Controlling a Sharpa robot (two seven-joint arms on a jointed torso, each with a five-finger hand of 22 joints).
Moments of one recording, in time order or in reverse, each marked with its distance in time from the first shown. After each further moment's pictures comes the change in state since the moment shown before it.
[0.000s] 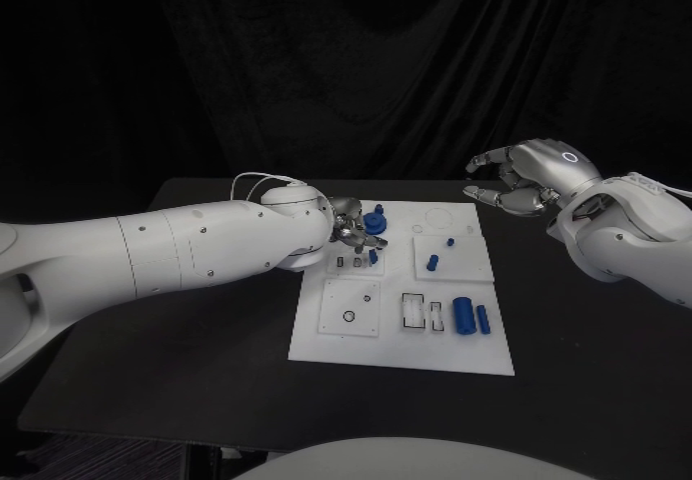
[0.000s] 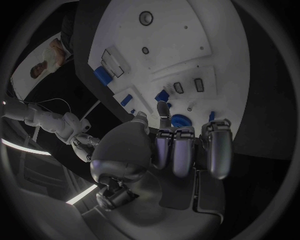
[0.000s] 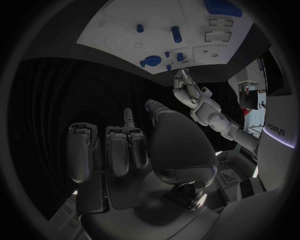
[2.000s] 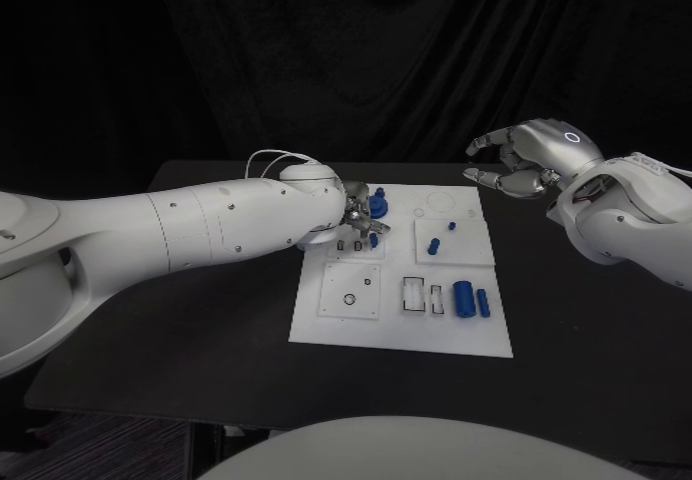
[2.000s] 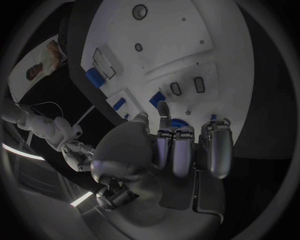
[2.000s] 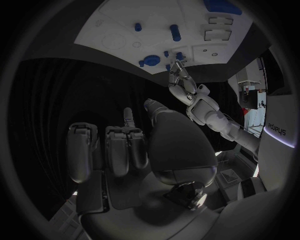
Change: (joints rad) left arm -0.012 0.095 0.000 -0.125 -0.003 0.068 -0.019; left_hand 0.048 0.019 0.018 -0.018 0.099 0.021 0.001 -0.089 0.047 0.000 0.000 0.000 0.000 0.000 -0.007 0.000 0.000 0.000 0.003 -0.003 -0.018 0.000; right arm 0.000 0.013 0.000 -0.001 0.001 0.006 -0.008; right_hand 0.017 -0.007 0.000 0.000 0.000 0.021 0.000 0.000 -0.009 -0.004 0.004 0.000 0.001 0.000 0.000 0.000 0.000 0.000 0.000 0.000 0.000 0.000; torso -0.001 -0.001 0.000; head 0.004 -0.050
